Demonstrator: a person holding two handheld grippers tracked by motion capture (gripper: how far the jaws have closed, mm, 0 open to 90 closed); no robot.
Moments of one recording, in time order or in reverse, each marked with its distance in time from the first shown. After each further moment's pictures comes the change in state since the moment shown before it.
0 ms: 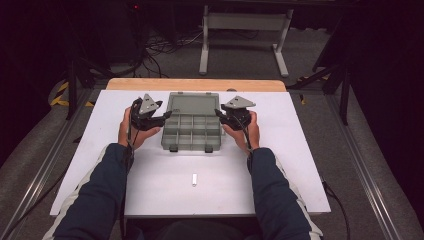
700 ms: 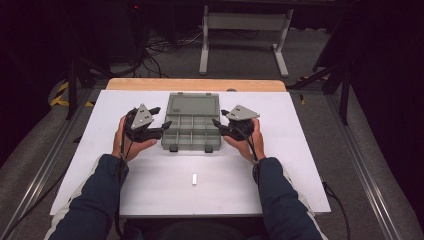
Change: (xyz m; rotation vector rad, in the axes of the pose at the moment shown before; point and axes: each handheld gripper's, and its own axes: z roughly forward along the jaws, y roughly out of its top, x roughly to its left) left arm -0.022 -0.010 -0.031 -0.080 -0.041 0.052; right arm 0.022 -0.006 -0.034 -0.057 0.068 -0.094
